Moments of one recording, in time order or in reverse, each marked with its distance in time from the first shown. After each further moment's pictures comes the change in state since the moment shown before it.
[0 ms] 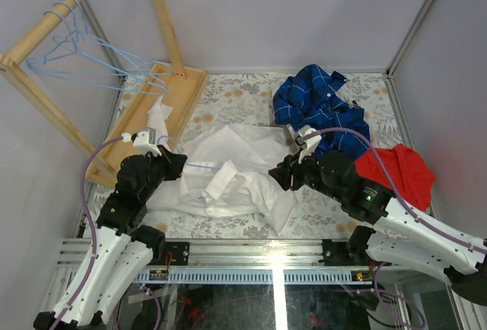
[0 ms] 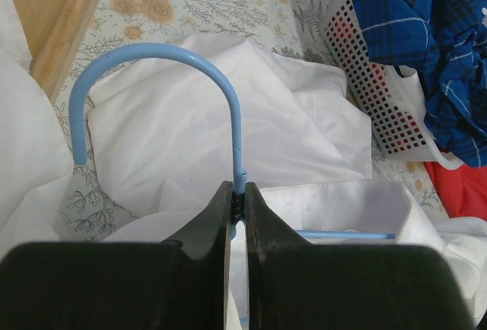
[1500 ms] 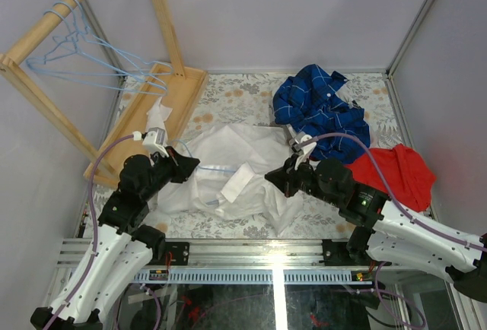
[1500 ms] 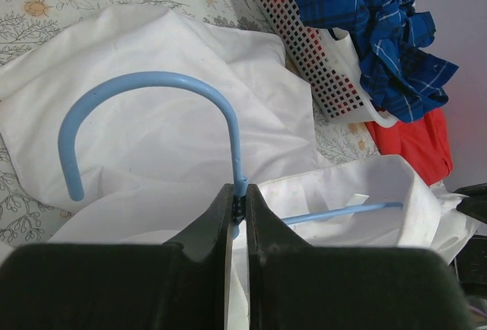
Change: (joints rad) left arm -0.034 0.010 0.002 0.029 0.150 -0.049; right arm 0.042 0.000 -0.060 0.121 -0.061 0.022
